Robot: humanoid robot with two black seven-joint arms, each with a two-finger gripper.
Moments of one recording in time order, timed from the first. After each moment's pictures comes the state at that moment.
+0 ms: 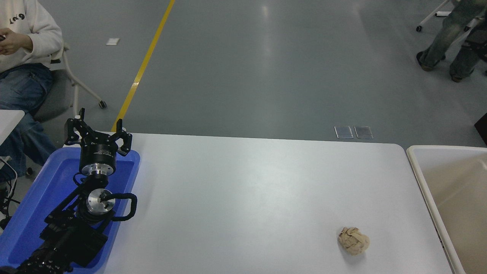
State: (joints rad) left arm -0.52 0.15 -1.18 -0.59 0.09 -0.33 -0.55; right arm 1.77 -0.83 -0.81 1.01 -0.28 0.01 -0.02
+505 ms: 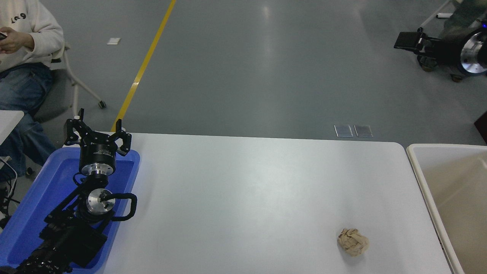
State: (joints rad) left arm -0.52 0.15 -1.18 -0.59 0.09 -0.33 -0.55; right arm 2.15 -0.55 -1.20 1.38 -0.29 -0.02 -0.02
